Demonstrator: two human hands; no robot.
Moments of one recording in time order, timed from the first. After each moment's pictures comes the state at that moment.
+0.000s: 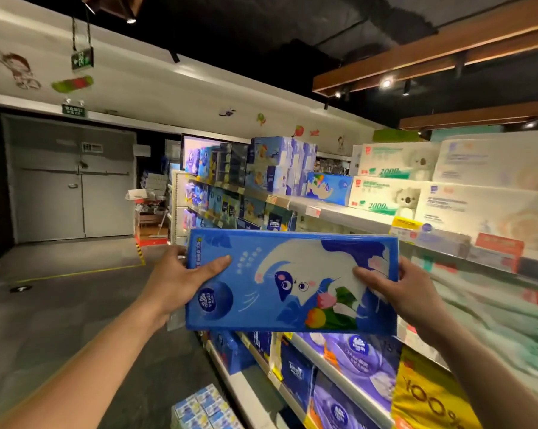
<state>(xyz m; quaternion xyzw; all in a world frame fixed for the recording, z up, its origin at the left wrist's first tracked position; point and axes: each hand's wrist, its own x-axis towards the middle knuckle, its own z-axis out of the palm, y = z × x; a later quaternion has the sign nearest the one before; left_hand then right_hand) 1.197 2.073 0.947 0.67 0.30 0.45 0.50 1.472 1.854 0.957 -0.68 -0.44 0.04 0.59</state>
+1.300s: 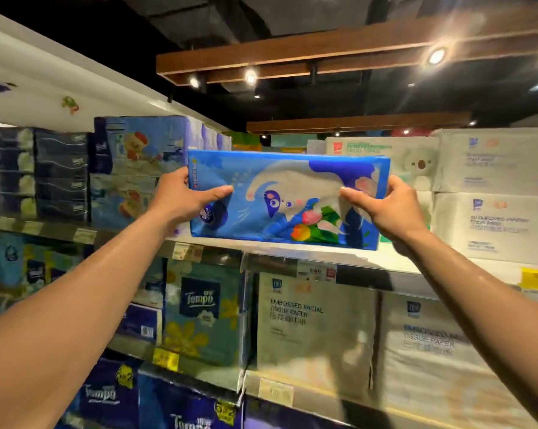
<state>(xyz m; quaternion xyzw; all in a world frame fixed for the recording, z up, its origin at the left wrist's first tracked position) 1.708 2.647 1.092 0.79 0.00 0.40 0.47 1.791 2.314 1.083 -0.71 -0.24 -0.30 0.60</state>
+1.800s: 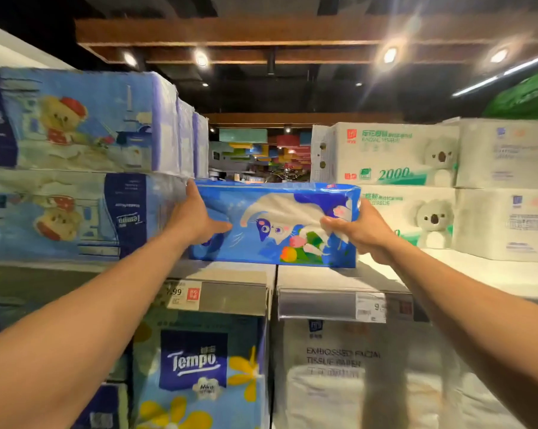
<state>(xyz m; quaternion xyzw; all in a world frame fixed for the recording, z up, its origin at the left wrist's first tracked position) 1.920 2.736 1.066 0.91 0.04 0.28 0.31 1.946 2.422 1.050 -0.82 -0.11 -0.23 0.52</state>
